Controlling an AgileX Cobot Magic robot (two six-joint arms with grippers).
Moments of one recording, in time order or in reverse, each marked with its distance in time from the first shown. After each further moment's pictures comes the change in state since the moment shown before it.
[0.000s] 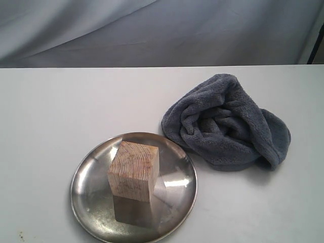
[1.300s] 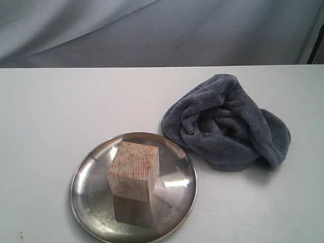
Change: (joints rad) left arm 0.000 0.000 0.000 0.000 0.000 0.000; right arm -0.291 -0.243 0.469 -0.025 -0.100 0.199
